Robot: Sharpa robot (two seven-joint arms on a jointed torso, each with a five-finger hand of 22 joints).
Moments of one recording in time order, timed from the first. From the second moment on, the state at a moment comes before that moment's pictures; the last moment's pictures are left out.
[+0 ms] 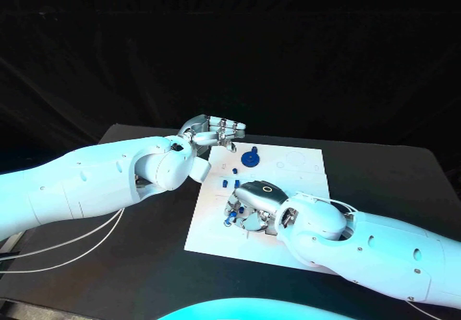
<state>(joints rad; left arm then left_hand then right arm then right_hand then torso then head) 1.16 -0.87 0.03 1.56 -0.13 -0.33 0.21 1.45 -0.18 0.42 0.11 0.15 1.04 0.18 0.09 0.12 1.13 0.10 0.21 0.17 1.20 0.03 0.85 0.48 0.17 0.97 0.11 0.83 0.64 1.08 -0.54 -0.13 1.63 -1.64 -0.28 -0.16 1.39 -0.07 0.46 -0.05 0.19 1.15 0.13 0.12 0.12 1.18 0.11 0.16 0.11 1.47 -0.01 1.30 1.17 0.05 1.46 0.09 1.36 1.31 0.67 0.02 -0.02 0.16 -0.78</state>
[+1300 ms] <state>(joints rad) 1.16 -0.87 0.03 1.56 -0.13 -0.33 0.21 1.45 -0.18 0.42 0.11 0.15 1.04 0.18 0.09 0.12 1.13 0.10 0.22 0.17 1.20 0.03 0.85 0.48 0.17 0.97 0.11 0.83 0.64 1.07 -0.52 -0.13 1.61 -1.65 -0.27 -0.15 1.30 -0.15 0.43 -0.06 0.24 1.02 0.16 0.07 0.09 1.06 0.11 0.09 0.08 1.46 0.01 1.26 1.09 0.07 1.41 0.12 1.23 1.31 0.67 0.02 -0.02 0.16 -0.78</state>
